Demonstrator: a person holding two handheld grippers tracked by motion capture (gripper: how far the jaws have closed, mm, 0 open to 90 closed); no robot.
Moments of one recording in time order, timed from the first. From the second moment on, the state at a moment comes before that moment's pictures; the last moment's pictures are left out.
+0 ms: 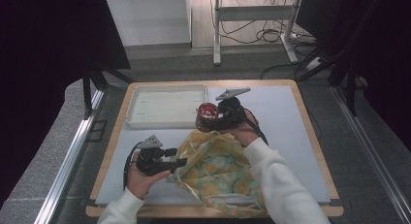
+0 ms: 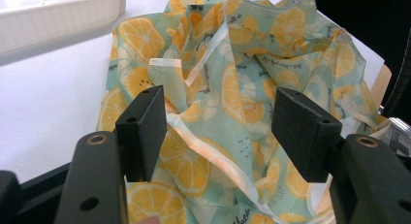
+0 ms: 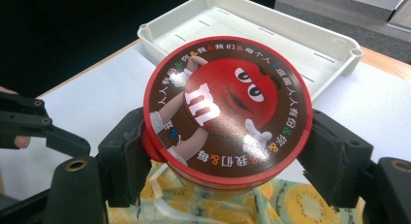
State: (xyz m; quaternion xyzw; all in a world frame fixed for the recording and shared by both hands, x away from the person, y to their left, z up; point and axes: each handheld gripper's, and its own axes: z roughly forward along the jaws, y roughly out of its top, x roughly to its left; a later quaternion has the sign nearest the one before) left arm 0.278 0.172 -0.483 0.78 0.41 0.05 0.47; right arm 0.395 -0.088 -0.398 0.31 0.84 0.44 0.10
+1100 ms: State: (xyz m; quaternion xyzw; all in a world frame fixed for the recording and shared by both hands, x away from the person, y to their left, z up) left arm 0.278 0.172 -0.484 0.78 0.41 0.04 0.48; right arm 0.446 -0.047 -0.416 0.32 0.85 0.40 0.10
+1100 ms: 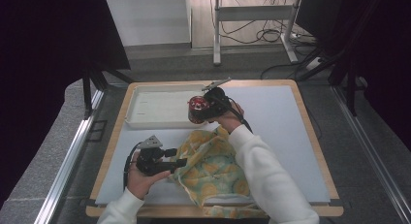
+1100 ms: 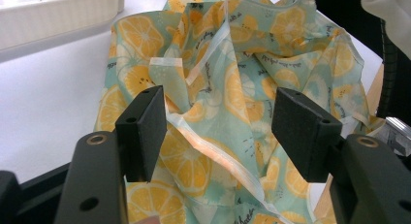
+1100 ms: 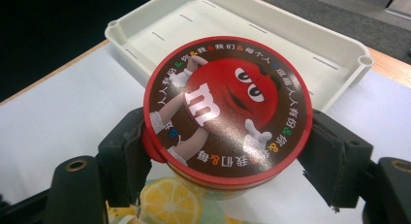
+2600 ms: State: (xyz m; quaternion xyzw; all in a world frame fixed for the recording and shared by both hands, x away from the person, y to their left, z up) left arm 0.280 0.174 -0.486 0.78 0.41 0.04 0.47; right arm 0.502 -0.017 -0.465 0.35 0.85 0.36 0.11
